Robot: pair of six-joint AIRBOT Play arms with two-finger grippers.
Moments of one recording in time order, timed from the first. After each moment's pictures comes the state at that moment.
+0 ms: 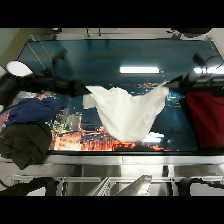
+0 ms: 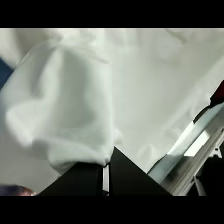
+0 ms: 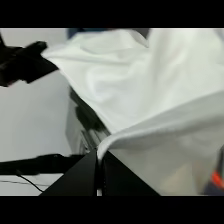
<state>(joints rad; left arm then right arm) -0.11 -1.31 1.27 0.71 -1.23 -1.18 -0.29 -1.50 1.25 -0.20 1.62 0.94</state>
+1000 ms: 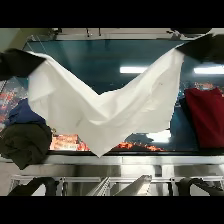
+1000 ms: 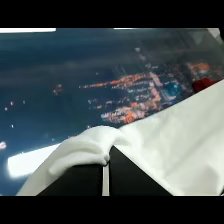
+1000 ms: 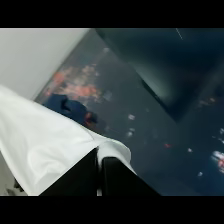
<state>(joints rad) 0.08 -0.92 1.24 0.78 -1.13 -1.19 -0.18 -1.23 1.41 -0.43 1.28 1.03</state>
